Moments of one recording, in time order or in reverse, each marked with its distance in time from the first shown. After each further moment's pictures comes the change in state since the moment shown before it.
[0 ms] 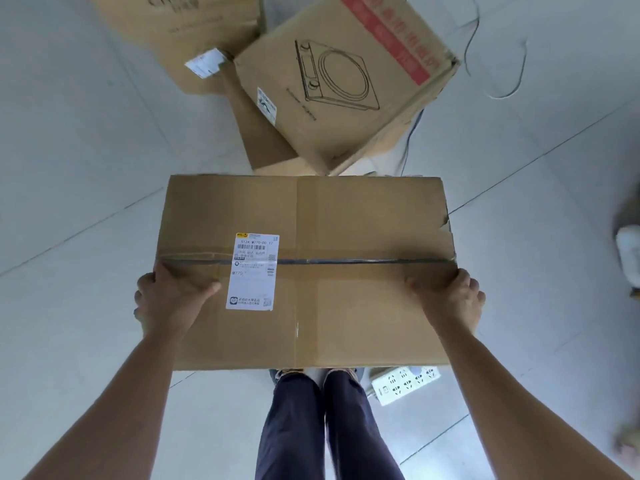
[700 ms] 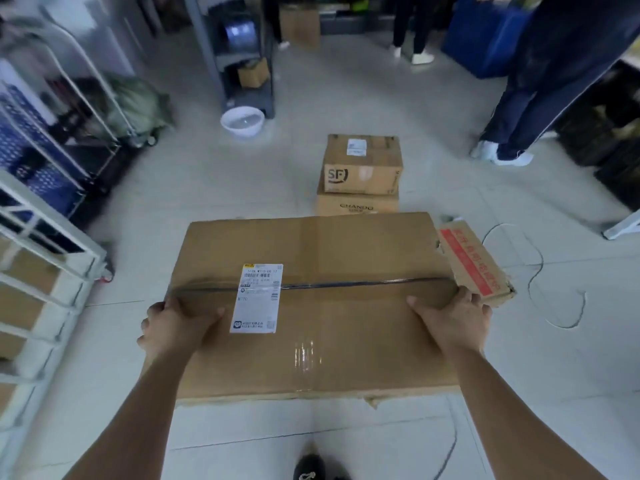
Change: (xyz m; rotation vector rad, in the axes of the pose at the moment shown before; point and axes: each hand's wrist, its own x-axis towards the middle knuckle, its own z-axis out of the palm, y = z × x) left_hand -0.123 -0.121 -0.299 -0.321 0.318 -0.274; right_hand -0.204 -0.228 -0.191 -0.010 0.051 -0.659
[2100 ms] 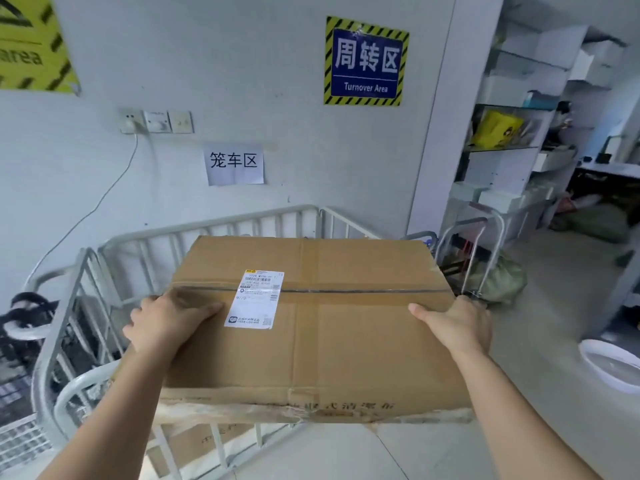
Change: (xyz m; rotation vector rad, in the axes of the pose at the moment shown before) left_hand 0.104 -0.441 -0.424 -0.290 0.696 -0.838; right_hand -0.357 -0.675 0.185 0.121 -0.361 -1.089
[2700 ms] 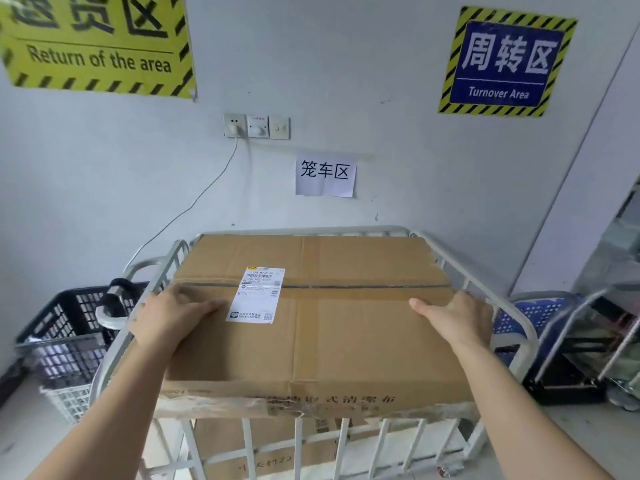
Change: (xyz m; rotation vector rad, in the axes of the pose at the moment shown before) left_hand 0.141 -0.015 -0.013 -0.060 0.170 -0.290; right_hand 0.120 -0.191 0.143 -0.019 -0.219 -0.296
